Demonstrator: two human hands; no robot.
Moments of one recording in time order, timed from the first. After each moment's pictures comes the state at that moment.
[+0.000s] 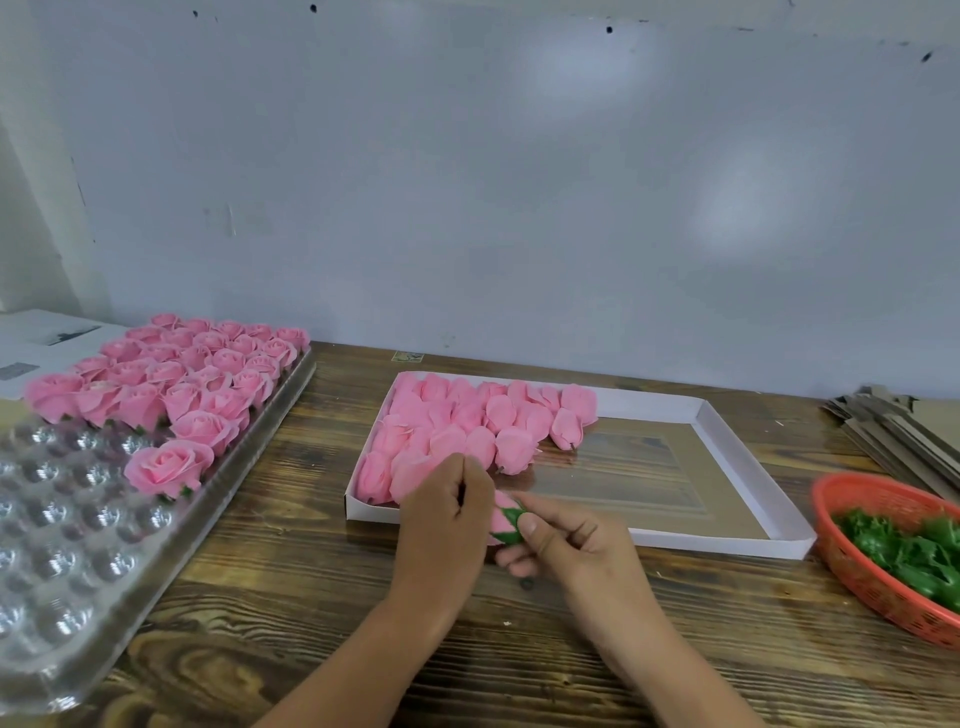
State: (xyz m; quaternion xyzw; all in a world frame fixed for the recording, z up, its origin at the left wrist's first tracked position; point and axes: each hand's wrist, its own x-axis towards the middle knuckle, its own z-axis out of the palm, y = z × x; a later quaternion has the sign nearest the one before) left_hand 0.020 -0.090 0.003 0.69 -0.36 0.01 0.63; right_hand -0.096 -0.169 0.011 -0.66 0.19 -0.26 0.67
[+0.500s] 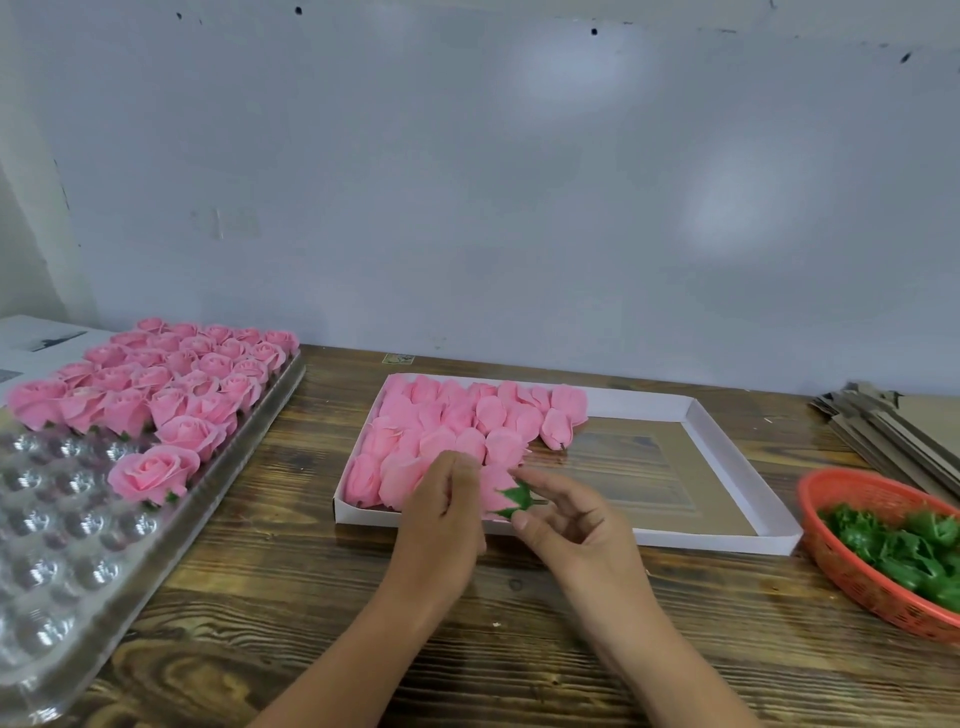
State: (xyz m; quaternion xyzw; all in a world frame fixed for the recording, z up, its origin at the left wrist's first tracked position) left_hand 0.021 -0.090 0.005 0.68 -0.34 -0.15 0.63; right_hand -0.097 -0.172 0.017 -0.65 0.16 -0.35 0.66
